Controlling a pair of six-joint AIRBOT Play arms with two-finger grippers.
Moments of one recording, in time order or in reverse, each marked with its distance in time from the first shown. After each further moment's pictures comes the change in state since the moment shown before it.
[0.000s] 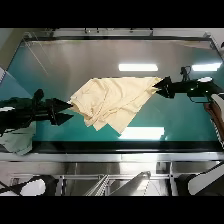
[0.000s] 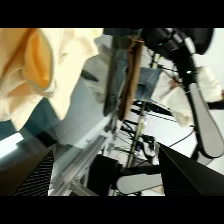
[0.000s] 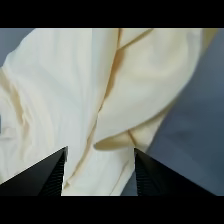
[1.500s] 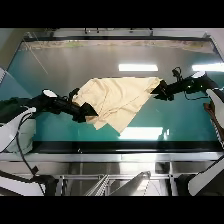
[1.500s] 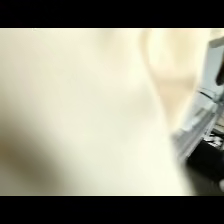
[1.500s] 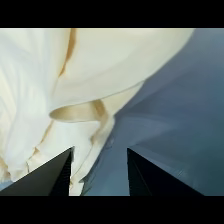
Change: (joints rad) left arm -0.418 -0.330 0.333 0.304 0.252 -0.168; right arm 0.030 -0.061 0.132 -0.256 0.175 0.172
